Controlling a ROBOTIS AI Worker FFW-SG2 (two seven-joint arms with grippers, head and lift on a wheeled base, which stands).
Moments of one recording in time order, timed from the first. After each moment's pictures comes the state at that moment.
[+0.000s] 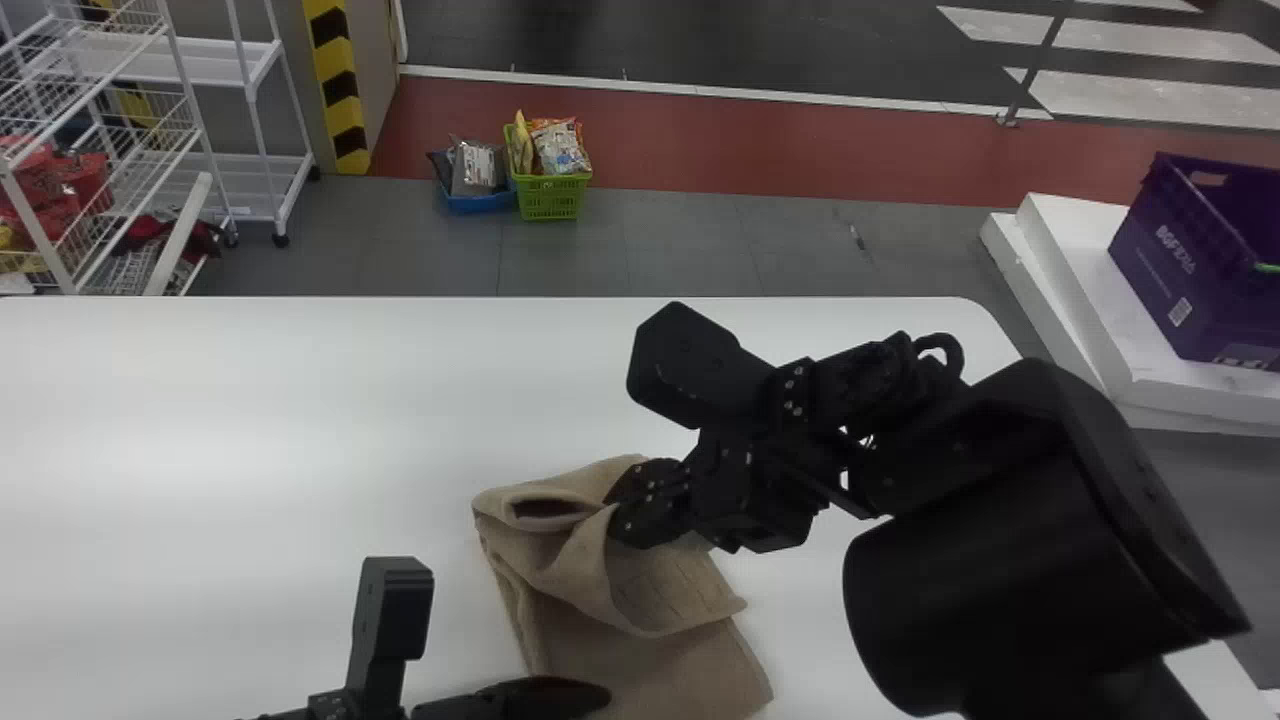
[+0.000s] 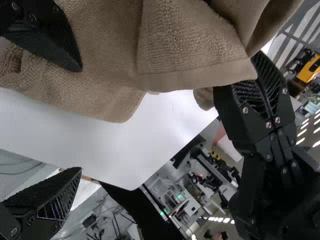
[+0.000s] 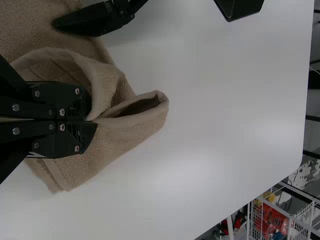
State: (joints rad) left arm 0.35 0.04 -0.18 -2.07 0.11 0.95 -0.86; right arm -0.18 -0.37 0.54 -2.17 0.75 0.97 1.36
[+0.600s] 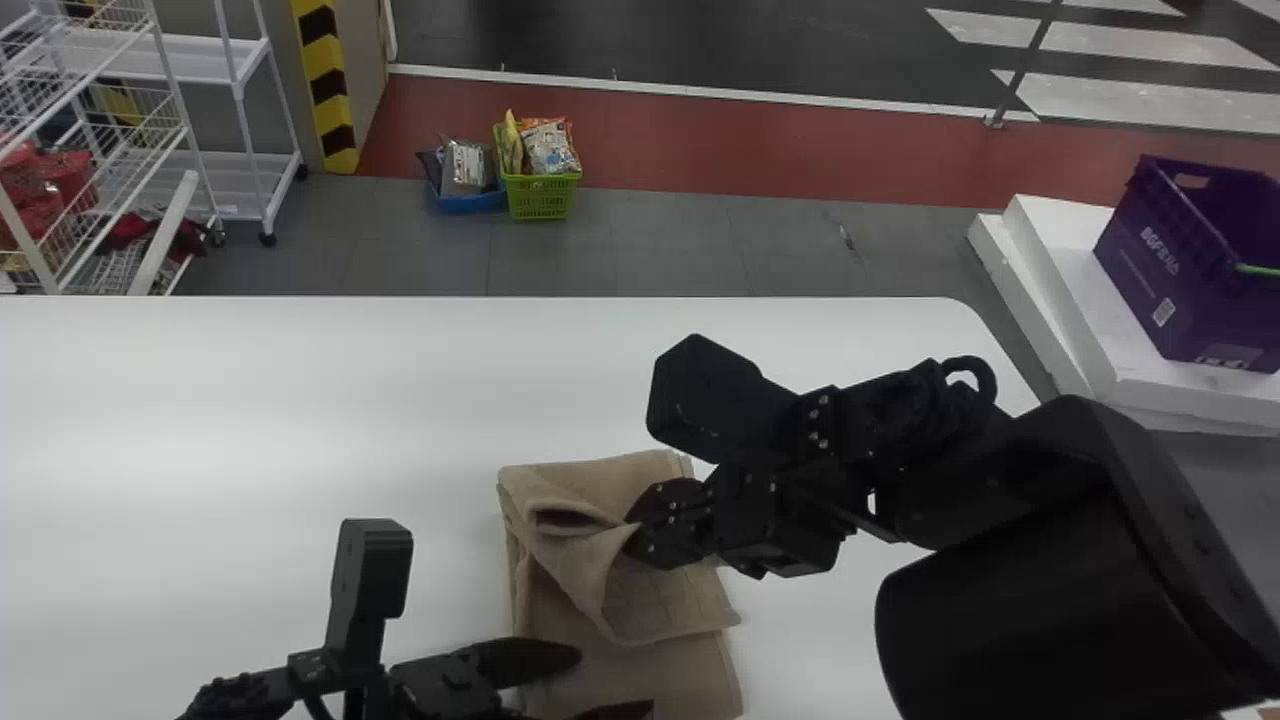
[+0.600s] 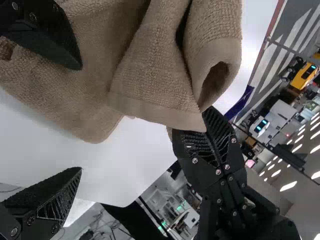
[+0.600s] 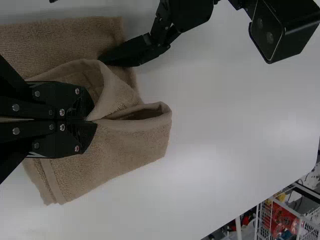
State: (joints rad) left arm 0.29 0.04 -0.16 -2.04 0.11 0.96 -0.85; right arm -0.12 -0.44 0.54 -2.25 0.77 0.97 1.36
